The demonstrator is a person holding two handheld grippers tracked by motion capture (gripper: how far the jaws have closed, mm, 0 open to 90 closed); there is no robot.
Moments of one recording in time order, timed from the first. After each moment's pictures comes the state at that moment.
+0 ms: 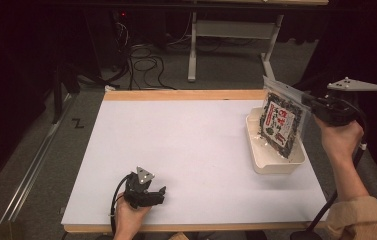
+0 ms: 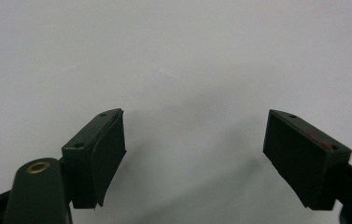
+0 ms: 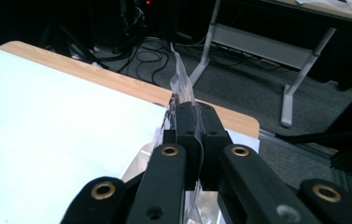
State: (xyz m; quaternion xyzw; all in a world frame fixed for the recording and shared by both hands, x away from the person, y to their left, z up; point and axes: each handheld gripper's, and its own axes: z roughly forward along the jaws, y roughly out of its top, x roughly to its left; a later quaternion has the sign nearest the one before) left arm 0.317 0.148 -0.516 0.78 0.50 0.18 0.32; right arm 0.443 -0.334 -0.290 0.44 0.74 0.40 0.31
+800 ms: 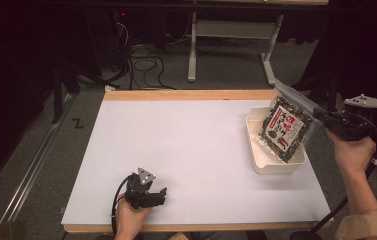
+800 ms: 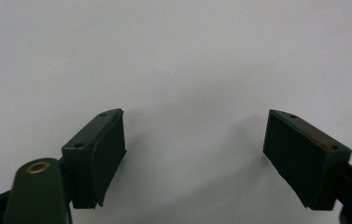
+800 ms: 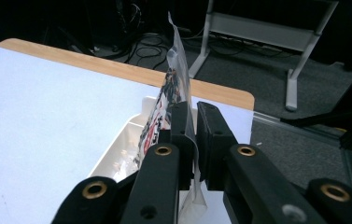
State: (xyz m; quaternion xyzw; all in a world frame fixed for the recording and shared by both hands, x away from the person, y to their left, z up) left arm 0.316 0.146 -0.517 0.78 0.51 0.18 0.32; right arm 0.429 -0.377 -0.319 0.47 0.73 0.41 0.30
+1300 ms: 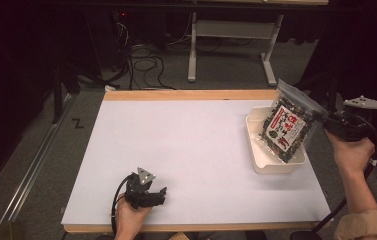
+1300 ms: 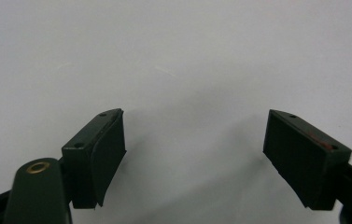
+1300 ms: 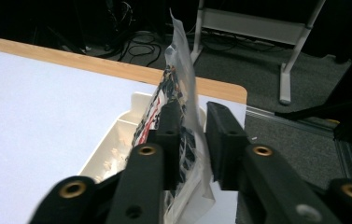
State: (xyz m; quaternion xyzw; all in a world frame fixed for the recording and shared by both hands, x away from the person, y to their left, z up) left arm 0.316 0.146 -0.516 0.78 0.51 0.18 0.32; right arm 0.434 -0.381 -0.328 0.48 0.72 0.40 0.30
